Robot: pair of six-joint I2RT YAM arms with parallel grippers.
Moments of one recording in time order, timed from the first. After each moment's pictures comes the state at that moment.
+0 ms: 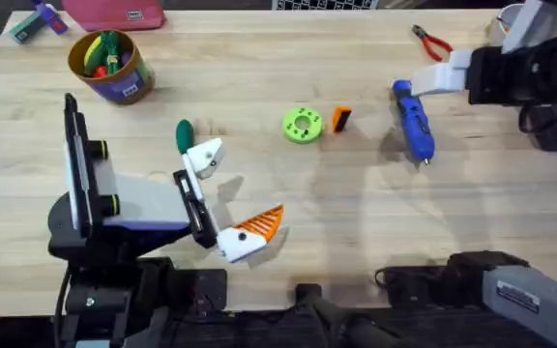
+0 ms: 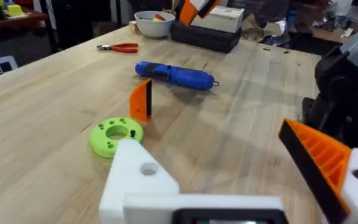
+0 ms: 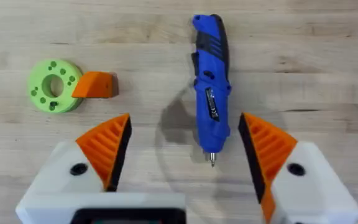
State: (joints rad) left arm 0.03 0.01 0.01 -0.12 1.17 0.03; right arm 0.00 1.15 1.11 -0.96 -0.04 0.04
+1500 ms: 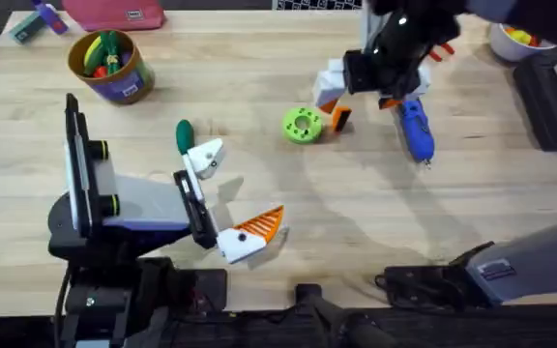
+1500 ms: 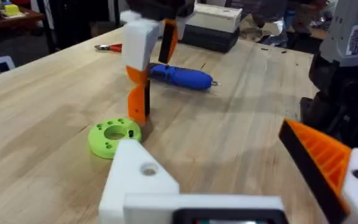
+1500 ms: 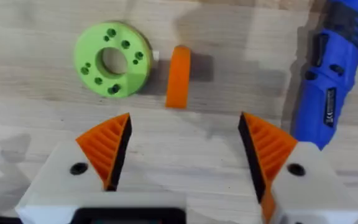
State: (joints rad) left arm 0.03 0.01 0.01 -0.12 1.18 0.03; right arm 0.44 1.71 1.49 -1.18 0.06 0.39
